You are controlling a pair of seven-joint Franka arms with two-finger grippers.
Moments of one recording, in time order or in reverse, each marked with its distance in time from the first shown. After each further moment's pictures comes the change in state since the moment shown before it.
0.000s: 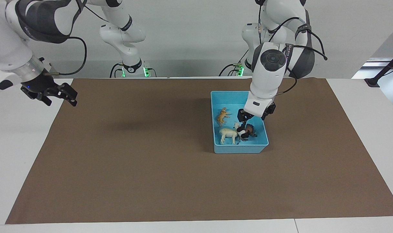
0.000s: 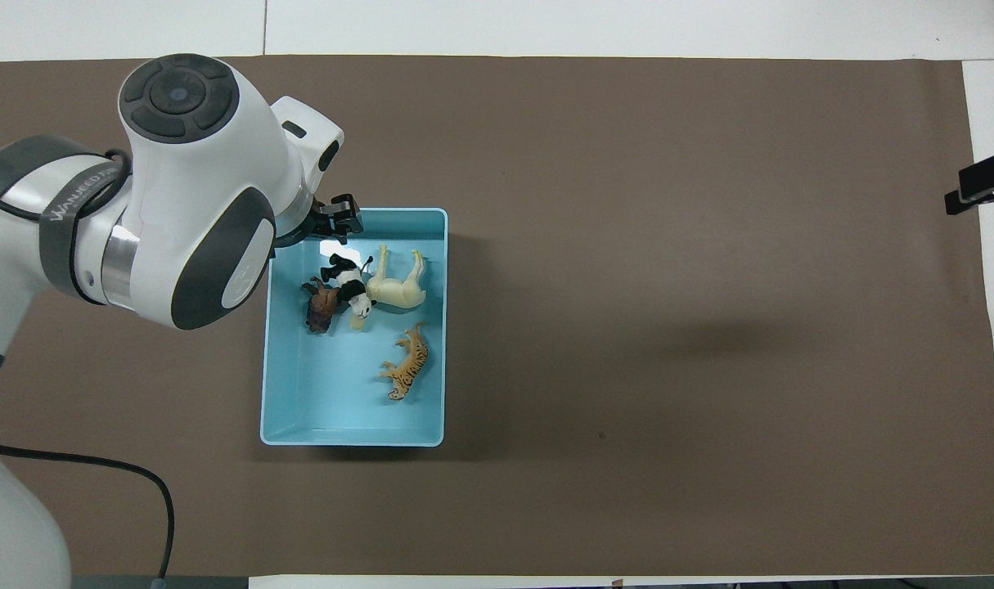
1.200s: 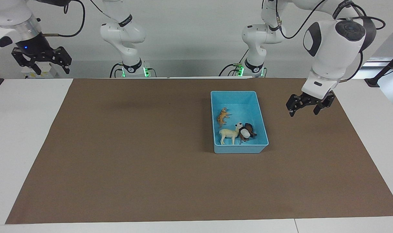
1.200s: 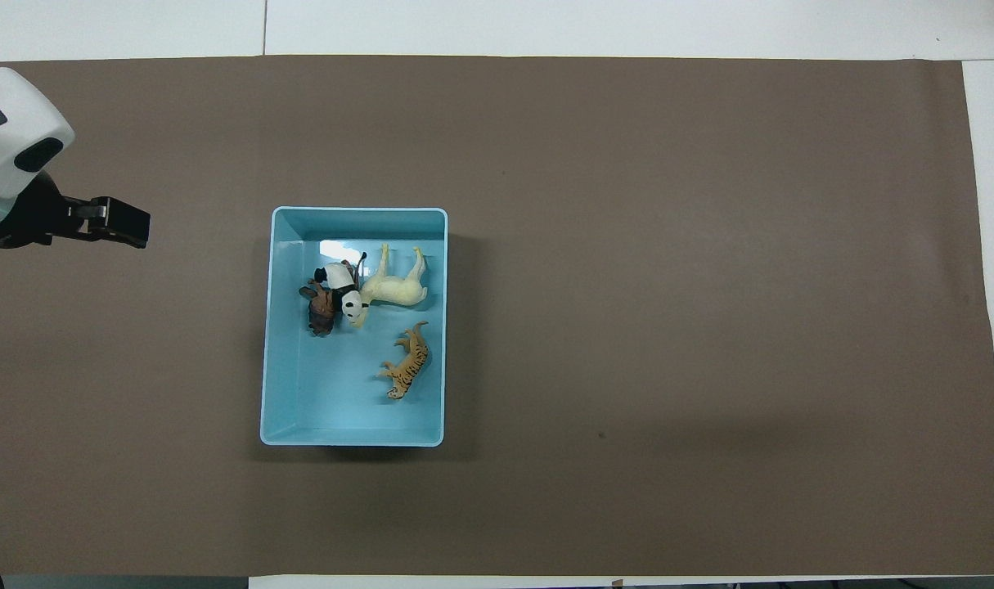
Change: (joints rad) left arm 0.265 -0.208 0.021 -0.020 -0.001 -0.146 0.544; right arm -0.150 -0.244 0.161 -0.137 -0.158 -0.058 -0.106
